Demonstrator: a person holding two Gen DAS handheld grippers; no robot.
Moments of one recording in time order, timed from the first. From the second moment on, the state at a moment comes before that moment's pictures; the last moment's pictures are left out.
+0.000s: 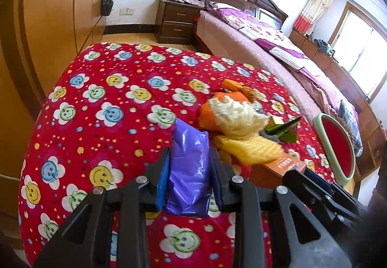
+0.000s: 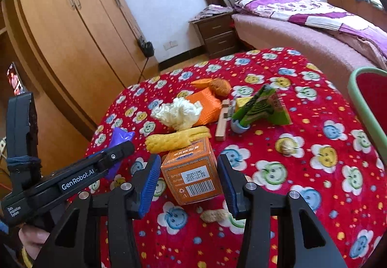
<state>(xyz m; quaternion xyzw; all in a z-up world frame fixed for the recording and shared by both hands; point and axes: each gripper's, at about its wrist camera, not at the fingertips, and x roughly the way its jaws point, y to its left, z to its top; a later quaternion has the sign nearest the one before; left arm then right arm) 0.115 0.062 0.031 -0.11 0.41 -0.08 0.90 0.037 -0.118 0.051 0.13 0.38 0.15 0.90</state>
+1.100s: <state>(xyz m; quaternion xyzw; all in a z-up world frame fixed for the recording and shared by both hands) 0.118 -0.099 0.064 -0.03 0.41 -0.23 0.88 -0.014 -0.300 0.074 0.21 0.29 -0.04 0.93</state>
